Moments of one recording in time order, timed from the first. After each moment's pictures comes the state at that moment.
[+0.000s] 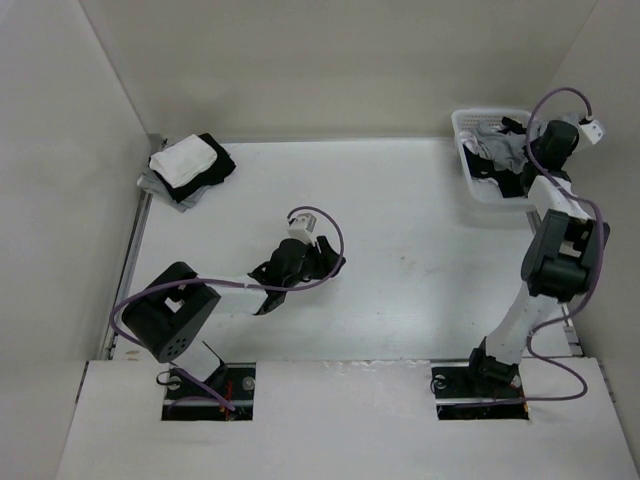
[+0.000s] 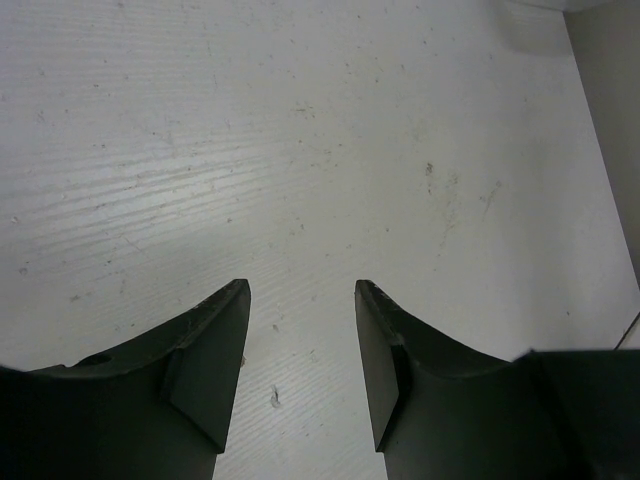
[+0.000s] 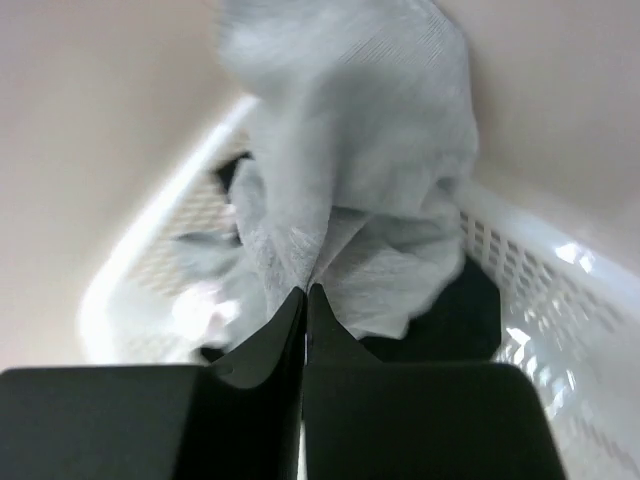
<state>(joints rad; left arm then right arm) -0.75 1.55 0.51 0.66 -0.03 -0.70 -0.35 2.03 1.57 0.17 0.26 0.58</state>
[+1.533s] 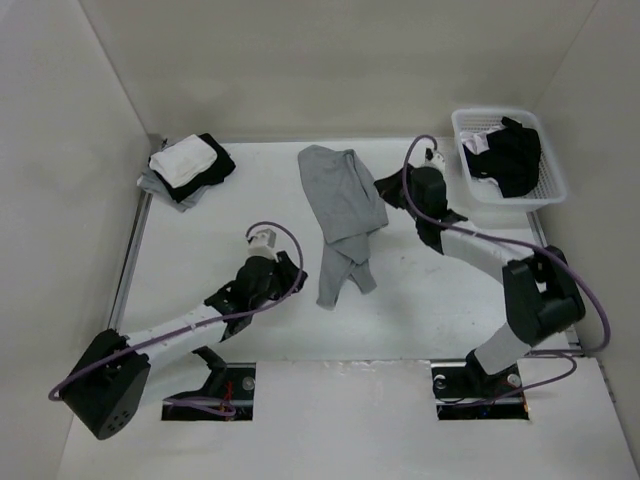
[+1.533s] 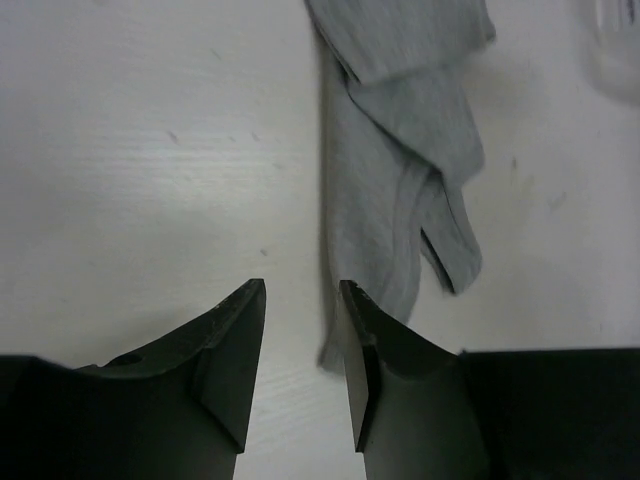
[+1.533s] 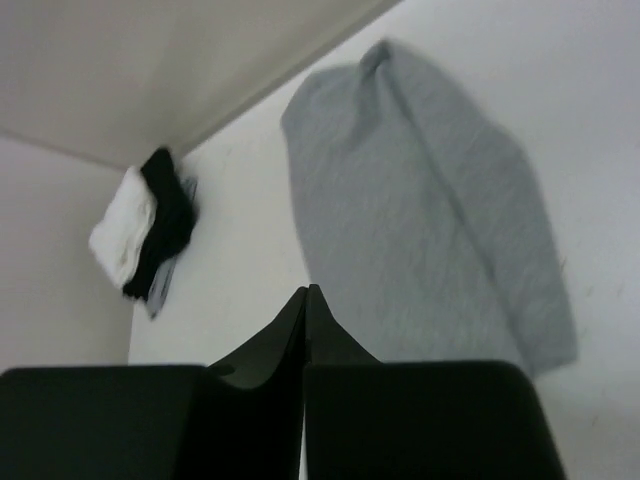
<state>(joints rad) -0.63 1.04 0.31 0.26 -0.12 -0.76 0.38 1.65 1.02 0.35 0.07 0.85</state>
